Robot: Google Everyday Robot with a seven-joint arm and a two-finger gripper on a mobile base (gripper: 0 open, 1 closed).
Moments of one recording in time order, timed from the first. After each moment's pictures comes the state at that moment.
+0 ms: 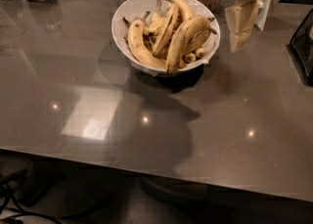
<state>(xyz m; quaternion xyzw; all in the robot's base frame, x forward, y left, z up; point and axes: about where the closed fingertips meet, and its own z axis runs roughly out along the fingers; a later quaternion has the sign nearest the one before) 0.572 -0.120 1.017 -0.83 0.49 -0.16 0.21</state>
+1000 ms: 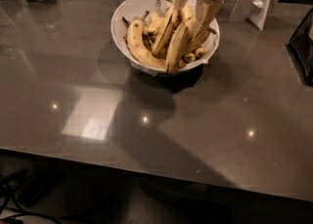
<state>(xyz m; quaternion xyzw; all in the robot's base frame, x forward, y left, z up) 0.624 -0.082 0.989 -0.87 0.43 -0.14 0.18</state>
